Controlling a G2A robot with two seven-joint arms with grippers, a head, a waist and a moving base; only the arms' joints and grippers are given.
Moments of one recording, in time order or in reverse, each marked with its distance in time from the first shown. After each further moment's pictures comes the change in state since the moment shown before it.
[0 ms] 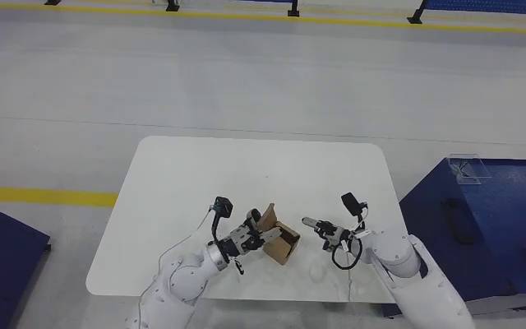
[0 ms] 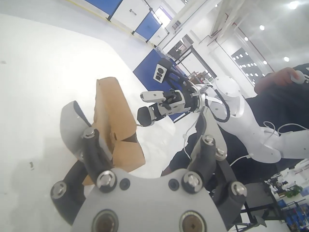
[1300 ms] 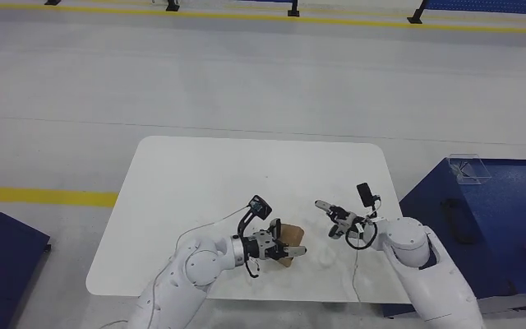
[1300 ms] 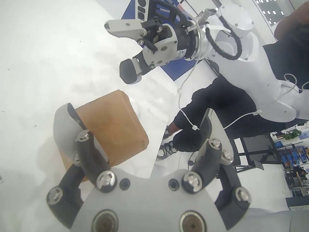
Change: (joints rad) left arm -0.144 -0.001 0.159 0.003 0.002 0.100 -0.294; right arm 0.047 -0.005 0.081 0.110 0.131 -0.033 -0.014
